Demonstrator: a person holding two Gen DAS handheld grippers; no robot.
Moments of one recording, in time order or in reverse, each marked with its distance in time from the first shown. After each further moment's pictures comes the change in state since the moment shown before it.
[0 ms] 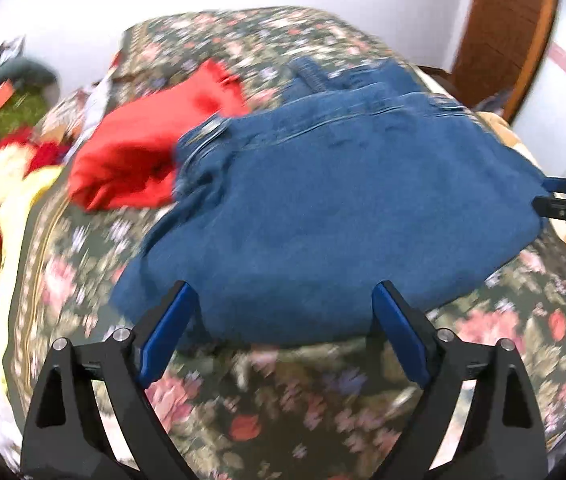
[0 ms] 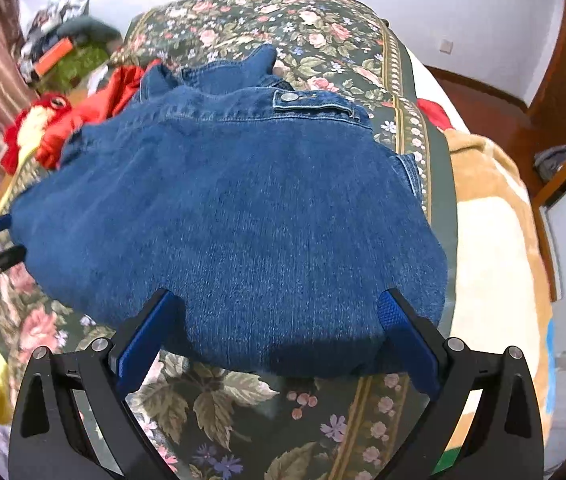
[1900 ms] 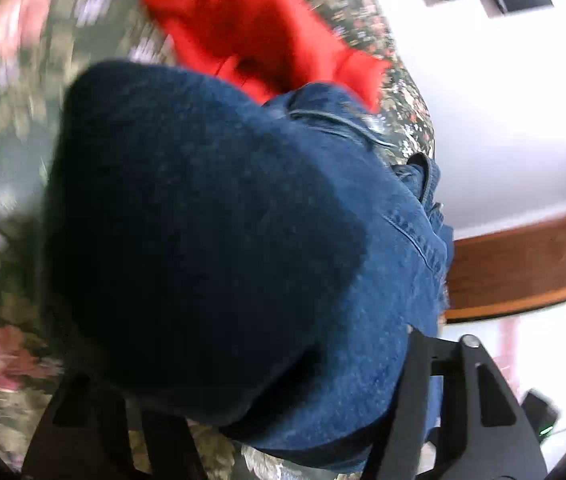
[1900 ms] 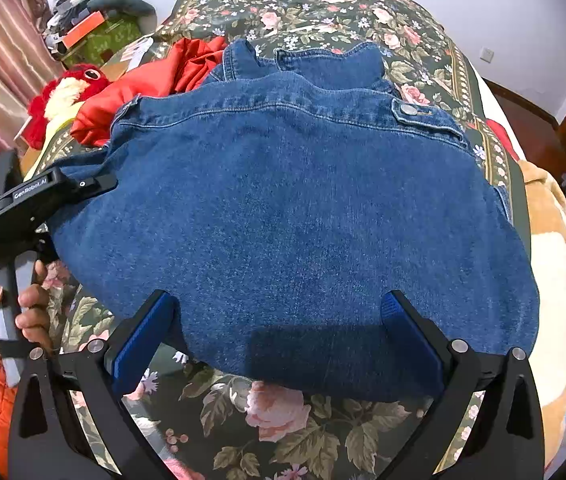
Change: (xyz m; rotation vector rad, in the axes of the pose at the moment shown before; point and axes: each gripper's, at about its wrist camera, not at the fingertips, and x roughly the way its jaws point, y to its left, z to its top) left arm 0.077 0.064 -0.002 -0.872 -0.053 -0.360; right arm 0.012 0.074 0.022 -0.078 0.045 0.082
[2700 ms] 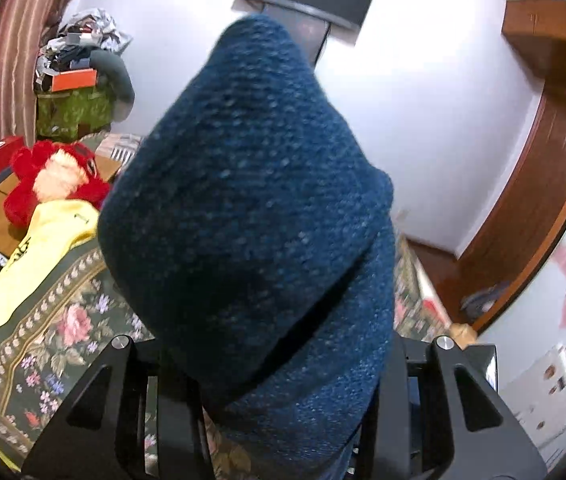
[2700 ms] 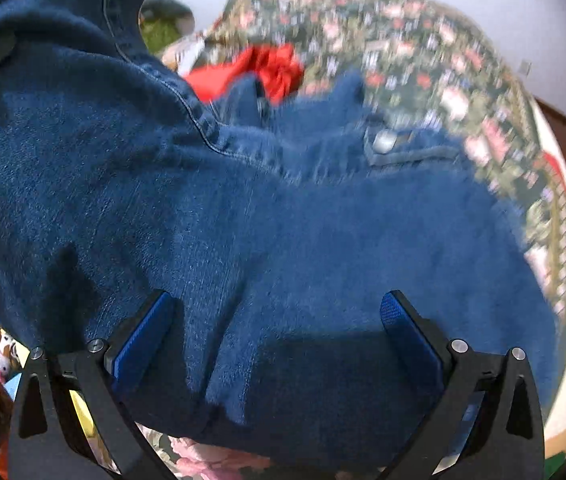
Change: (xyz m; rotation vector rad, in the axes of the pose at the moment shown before) left arm -0.140 -0.139 -0.035 0.542 -0.423 0.132; right arm 0.030 0.061 0.024 -0.030 0.020 0.130
